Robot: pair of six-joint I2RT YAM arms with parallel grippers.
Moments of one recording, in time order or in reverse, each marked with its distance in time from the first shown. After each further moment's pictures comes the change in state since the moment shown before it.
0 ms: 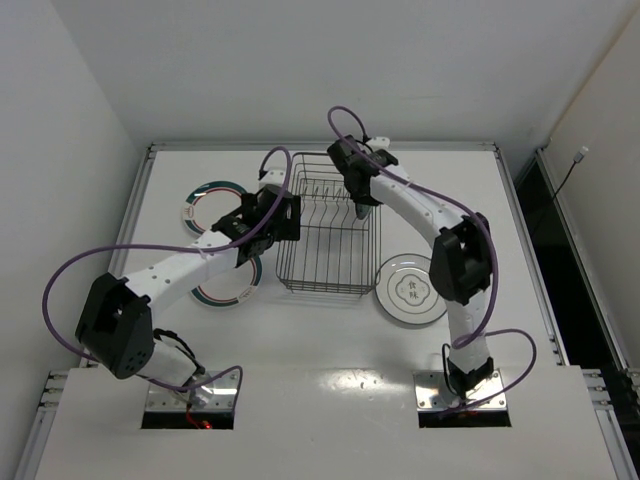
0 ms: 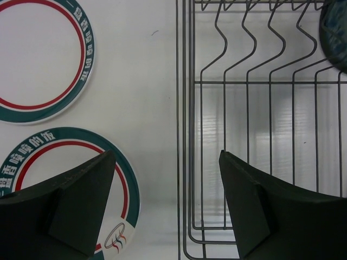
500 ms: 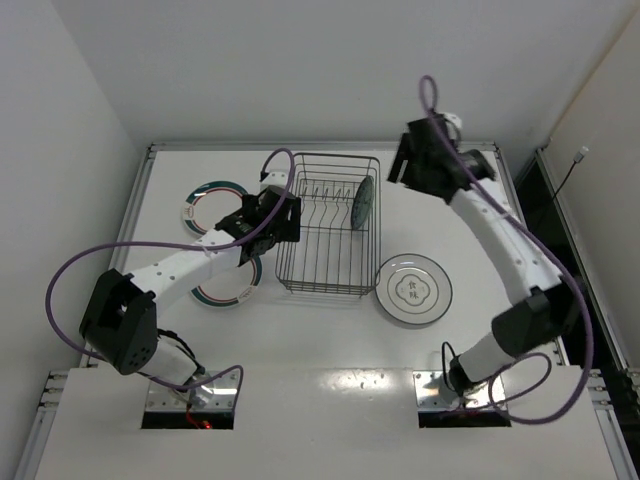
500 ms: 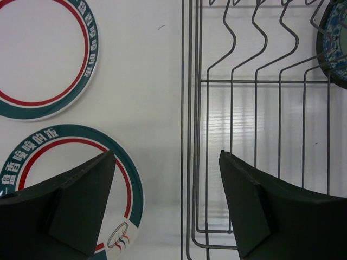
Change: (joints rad) left arm 0.000 0.027 0.002 -0.007 -0.019 0.000; right arm -0.112 -0.430 -0.184 0.075 -0.224 -0.130
